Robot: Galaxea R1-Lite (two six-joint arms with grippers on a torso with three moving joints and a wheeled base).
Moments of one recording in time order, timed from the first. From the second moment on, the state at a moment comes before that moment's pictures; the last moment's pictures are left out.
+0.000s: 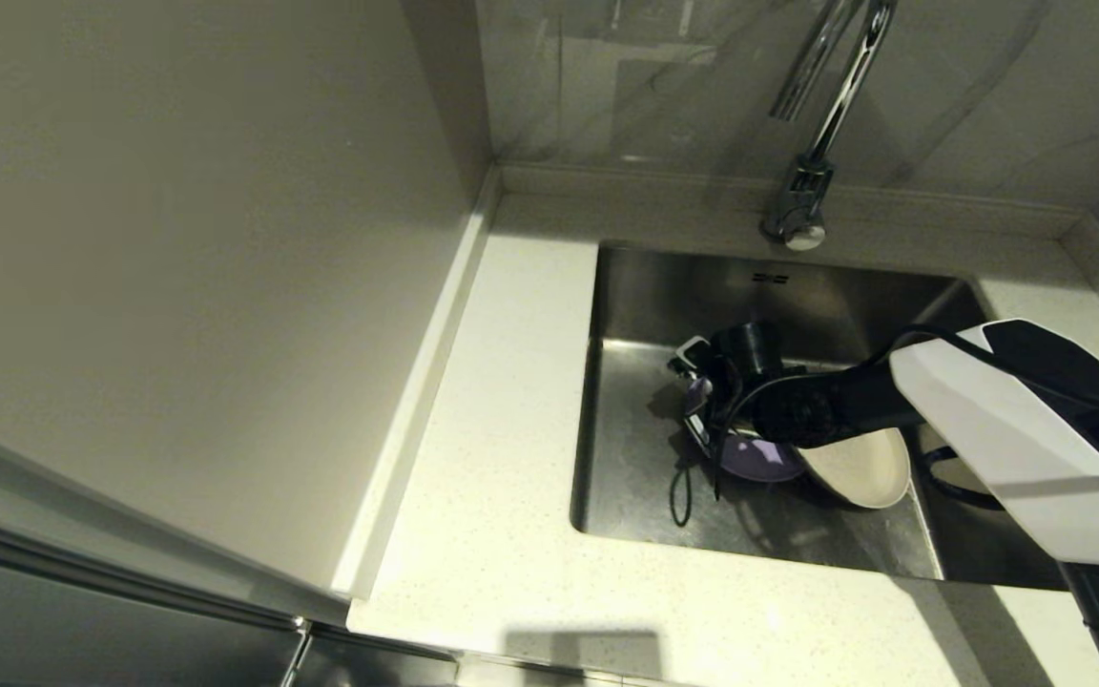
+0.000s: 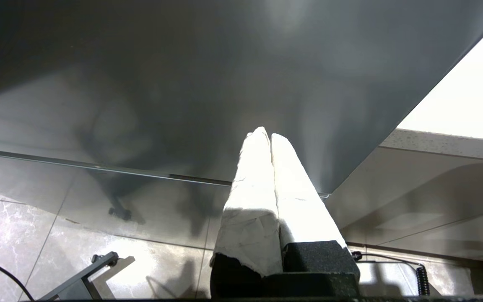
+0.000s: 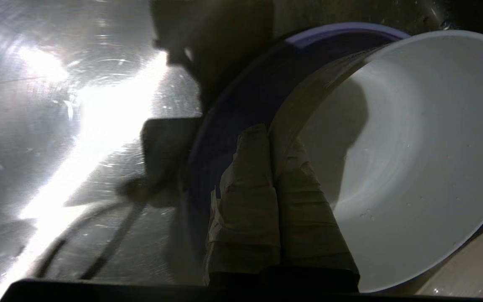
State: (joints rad) left arm 0.00 0.00 0.00 0.00 0.02 -0.03; right arm 0.30 2.44 -1.68 -0.14 -0.23 -0.38
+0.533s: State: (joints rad) left arm 0.00 0.00 0.00 0.00 0.02 -0.02; right arm 0.29 2.46 -1.68 -0.13 -0.23 -0.42
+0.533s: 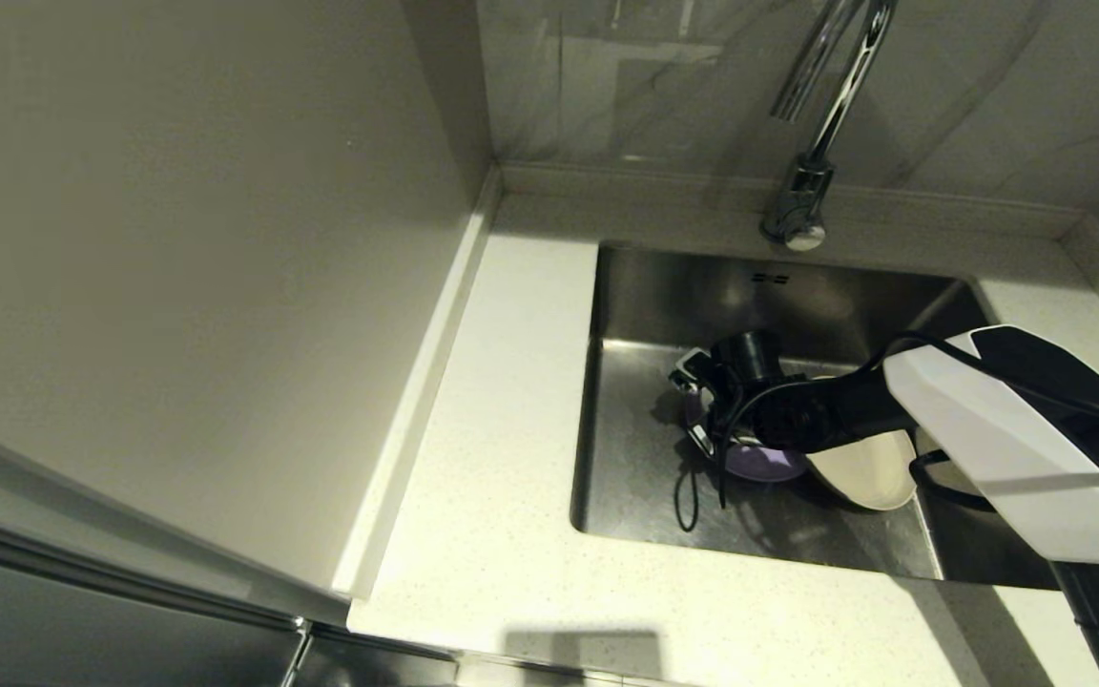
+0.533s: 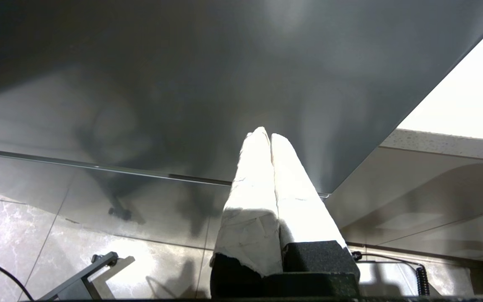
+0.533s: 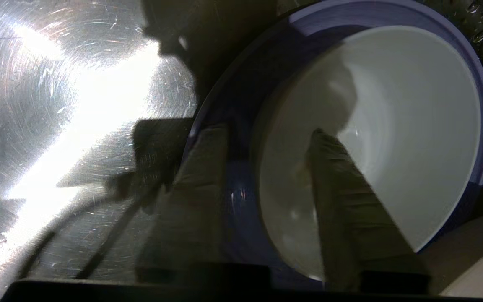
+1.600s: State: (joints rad) left arm 0.00 0.00 0.00 0.00 0.02 -0.02; right arm 0.19 1.79 -1.25 -0.13 -0.16 -0.33
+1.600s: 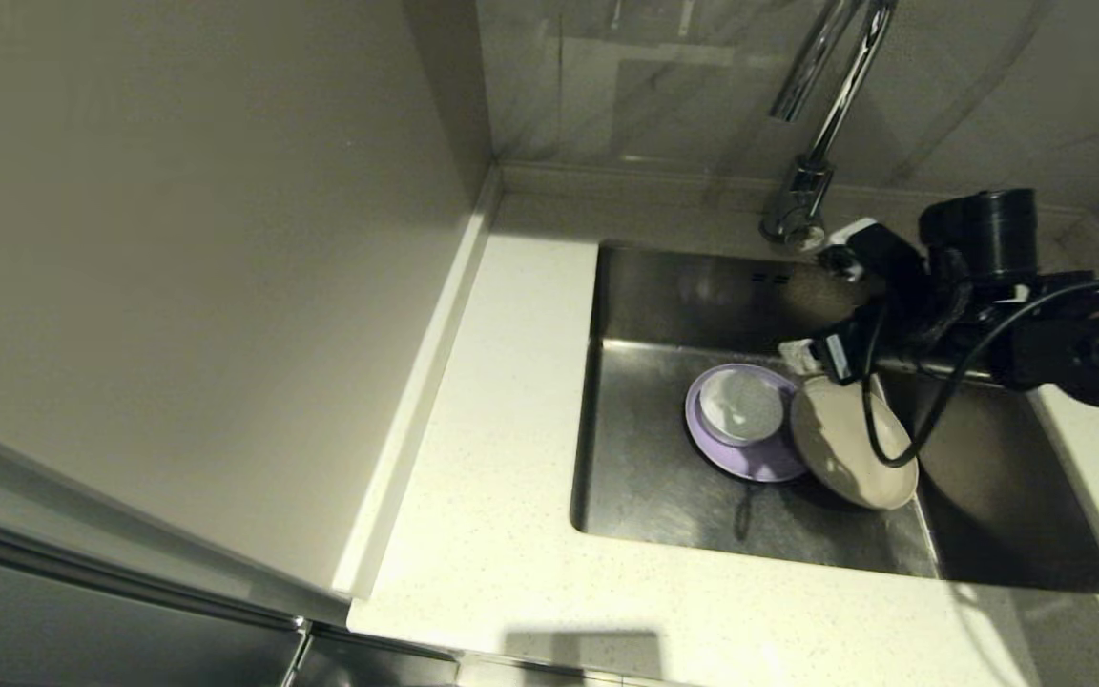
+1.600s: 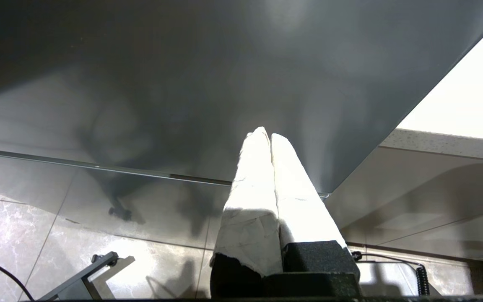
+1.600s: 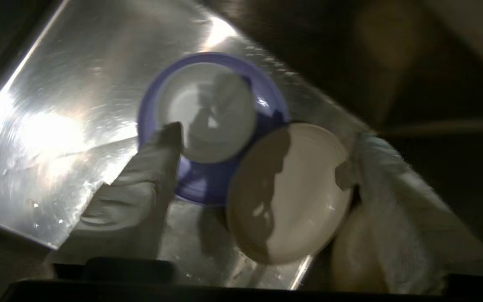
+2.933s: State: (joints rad) left arm 0.00 0.00 0.00 0.00 0.02 -0.03; right arm -0.12 2.01 -1.99 0.02 0.45 0.56
